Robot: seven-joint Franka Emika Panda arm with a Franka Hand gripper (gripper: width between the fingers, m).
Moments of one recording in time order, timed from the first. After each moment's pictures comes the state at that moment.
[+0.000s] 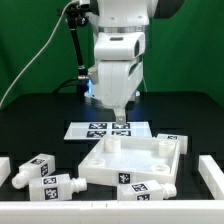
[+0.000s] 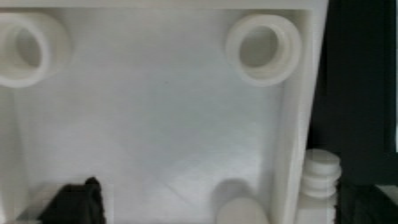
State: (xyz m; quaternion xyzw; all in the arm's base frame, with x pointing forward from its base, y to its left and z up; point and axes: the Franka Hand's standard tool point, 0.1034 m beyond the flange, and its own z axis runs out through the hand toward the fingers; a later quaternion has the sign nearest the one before) arm 0.474 0.037 0.079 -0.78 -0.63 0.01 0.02
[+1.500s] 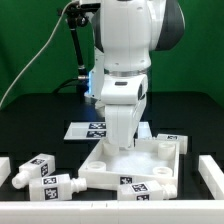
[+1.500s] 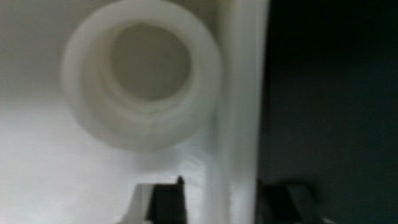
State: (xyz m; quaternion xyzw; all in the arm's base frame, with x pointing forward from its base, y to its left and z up) arm 0.458 0.046 0.019 -0.78 -0.62 0.02 0.05
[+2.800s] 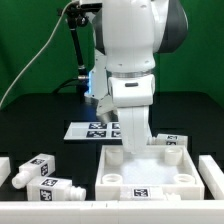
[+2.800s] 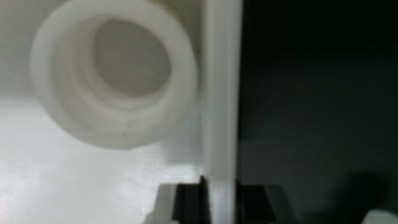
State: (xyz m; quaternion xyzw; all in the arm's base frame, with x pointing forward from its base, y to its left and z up) arm 0.491 0.055 0.019 -0.71 -0.70 0.00 0.04
